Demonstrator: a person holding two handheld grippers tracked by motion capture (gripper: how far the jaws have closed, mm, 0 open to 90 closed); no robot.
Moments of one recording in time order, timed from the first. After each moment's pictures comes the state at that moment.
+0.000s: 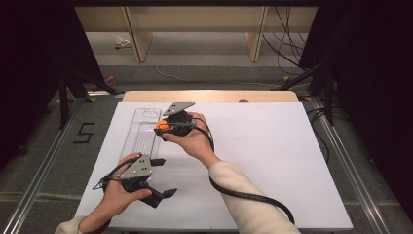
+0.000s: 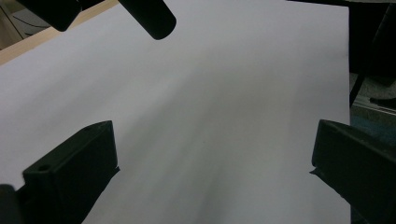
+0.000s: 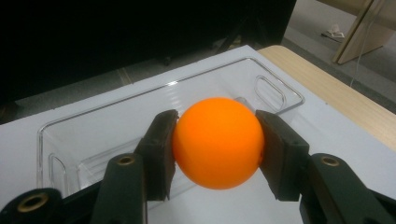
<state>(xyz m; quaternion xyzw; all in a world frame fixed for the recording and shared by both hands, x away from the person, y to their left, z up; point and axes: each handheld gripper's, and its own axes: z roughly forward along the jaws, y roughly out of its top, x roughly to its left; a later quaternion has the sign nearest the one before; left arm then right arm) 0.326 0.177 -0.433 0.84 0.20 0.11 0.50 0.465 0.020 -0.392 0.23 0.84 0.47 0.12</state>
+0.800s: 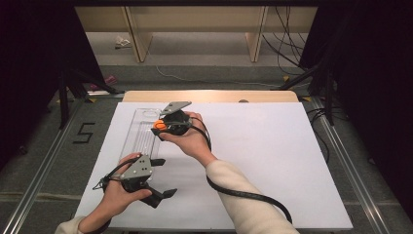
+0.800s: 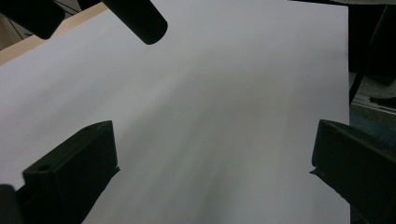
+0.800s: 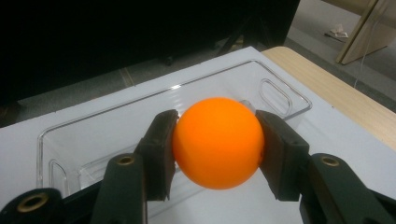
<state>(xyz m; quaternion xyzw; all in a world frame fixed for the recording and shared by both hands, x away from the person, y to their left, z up) 0.326 0.177 -0.432 0.84 0.20 0.11 0.50 0.468 0.028 -0.392 0.23 0.85 0.47 0.12</state>
